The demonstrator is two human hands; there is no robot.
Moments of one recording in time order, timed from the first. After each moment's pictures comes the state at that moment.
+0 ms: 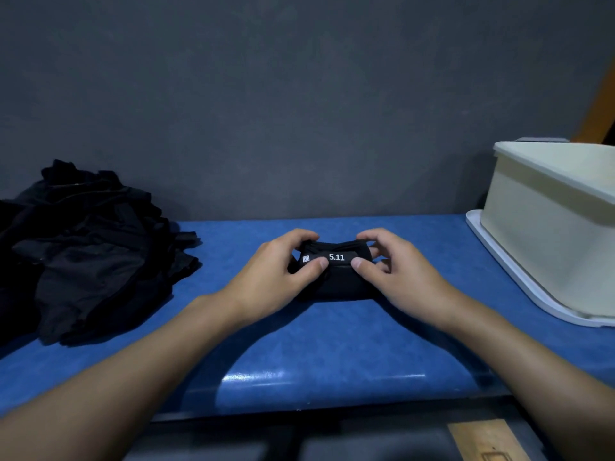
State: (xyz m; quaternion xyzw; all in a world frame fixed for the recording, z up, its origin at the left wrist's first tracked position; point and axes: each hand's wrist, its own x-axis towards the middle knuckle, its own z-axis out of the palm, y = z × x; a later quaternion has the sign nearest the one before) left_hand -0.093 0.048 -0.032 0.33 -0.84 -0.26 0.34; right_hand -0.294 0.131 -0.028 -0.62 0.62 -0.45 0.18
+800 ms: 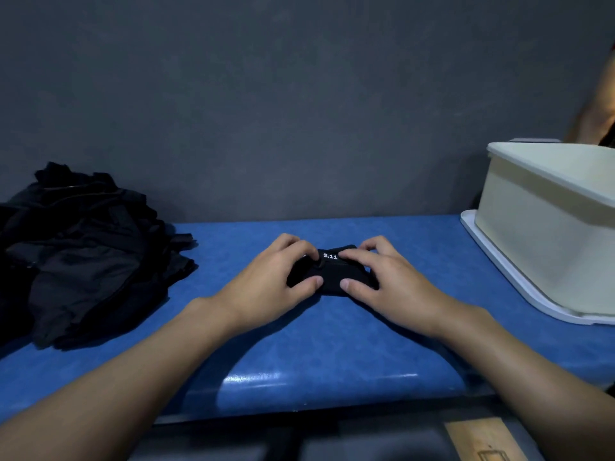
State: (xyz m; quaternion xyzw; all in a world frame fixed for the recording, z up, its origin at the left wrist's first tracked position) left_hand -0.088 0.049 -0.032 0.30 -0.90 -0.17 0.26; right_hand -0.295 0.136 -0.031 -0.70 0.66 -0.26 0.08
